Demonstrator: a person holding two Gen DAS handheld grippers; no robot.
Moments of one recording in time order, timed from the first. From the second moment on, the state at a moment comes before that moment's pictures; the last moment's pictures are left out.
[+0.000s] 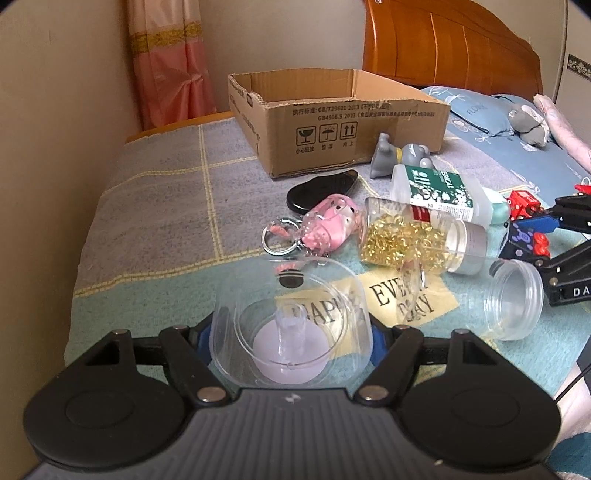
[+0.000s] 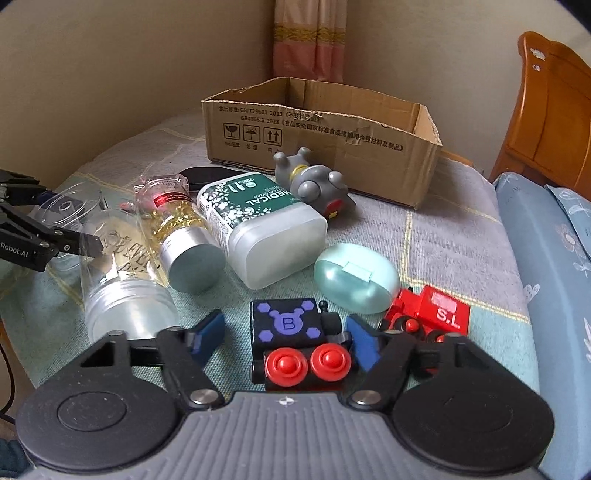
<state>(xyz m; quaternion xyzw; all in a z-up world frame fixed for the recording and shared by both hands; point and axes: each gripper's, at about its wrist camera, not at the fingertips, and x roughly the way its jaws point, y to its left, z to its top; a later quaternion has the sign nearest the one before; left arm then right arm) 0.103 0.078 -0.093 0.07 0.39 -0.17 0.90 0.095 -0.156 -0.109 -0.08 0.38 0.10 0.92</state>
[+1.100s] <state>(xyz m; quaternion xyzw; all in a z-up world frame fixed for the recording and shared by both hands) 0.152 0.045 0.007 0.10 0.36 -0.19 0.91 0.123 -0.186 -0.013 -0.10 0.34 0.16 0.92</state>
